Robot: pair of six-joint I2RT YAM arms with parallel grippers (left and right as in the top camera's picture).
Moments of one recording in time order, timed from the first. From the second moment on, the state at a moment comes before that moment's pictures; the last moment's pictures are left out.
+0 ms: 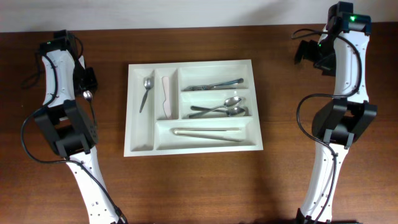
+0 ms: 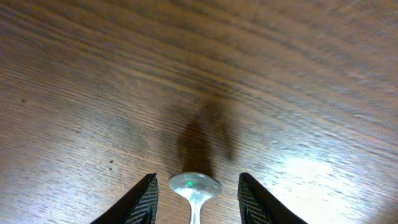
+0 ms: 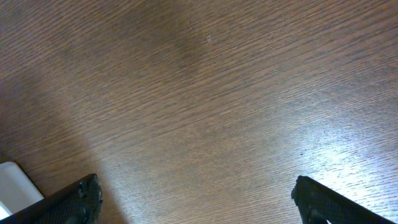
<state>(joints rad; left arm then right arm) 0.27 2.63 2.44 -1.35 -0.09 -0.06 -0.22 2.61 2.70 -1.49 -0.08 0.21</state>
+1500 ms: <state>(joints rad) 0.27 2.64 2.57 -1.52 -0.11 -0.05 -0.22 2.61 2.70 -1.49 -0.08 0.21</state>
